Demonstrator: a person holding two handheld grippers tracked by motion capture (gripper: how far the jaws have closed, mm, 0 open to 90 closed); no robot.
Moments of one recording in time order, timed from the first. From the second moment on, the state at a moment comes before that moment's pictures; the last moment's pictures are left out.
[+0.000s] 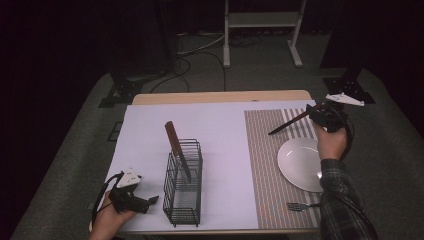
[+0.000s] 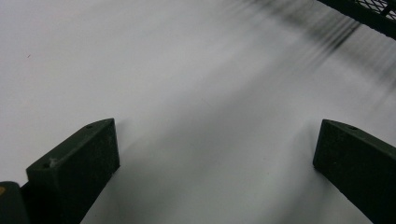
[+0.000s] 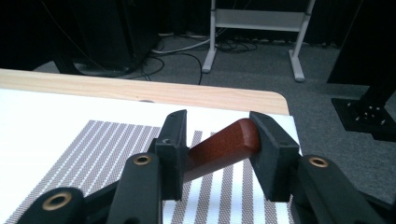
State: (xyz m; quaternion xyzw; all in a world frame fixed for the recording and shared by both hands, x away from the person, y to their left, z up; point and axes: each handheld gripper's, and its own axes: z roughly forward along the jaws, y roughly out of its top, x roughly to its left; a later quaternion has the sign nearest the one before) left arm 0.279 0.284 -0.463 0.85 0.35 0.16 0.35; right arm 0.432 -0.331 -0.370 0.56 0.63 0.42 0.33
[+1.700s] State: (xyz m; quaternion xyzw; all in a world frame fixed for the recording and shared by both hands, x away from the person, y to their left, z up) left arm 0.279 0.284 -0.463 0.85 0.35 0.16 0.35; right arm 0.436 -0.362 -0.415 0.63 0.61 0.39 0.28
